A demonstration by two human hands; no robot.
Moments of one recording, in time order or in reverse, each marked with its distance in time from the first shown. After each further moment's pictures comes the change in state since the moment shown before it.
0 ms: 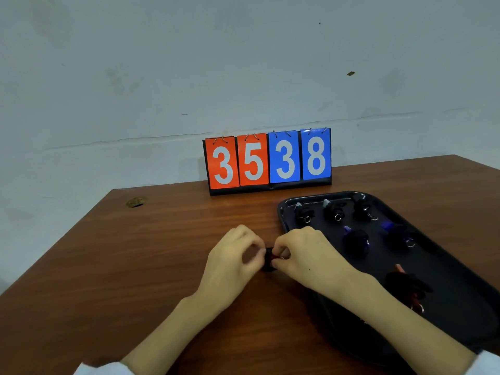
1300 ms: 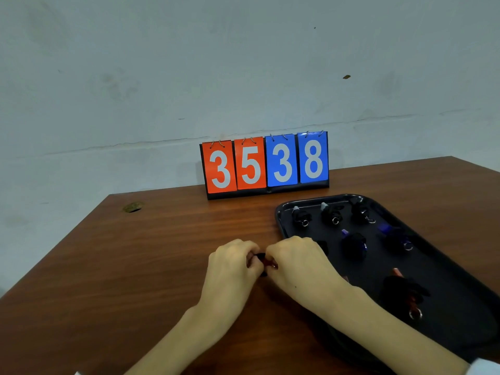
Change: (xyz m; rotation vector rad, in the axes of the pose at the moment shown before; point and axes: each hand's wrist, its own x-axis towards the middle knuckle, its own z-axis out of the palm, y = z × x) left_hand 0.002 0.026 -0.002 0.155 -0.016 -0.209; right_hand -0.002 -0.007 0.010 -0.145 0.079 -0.123
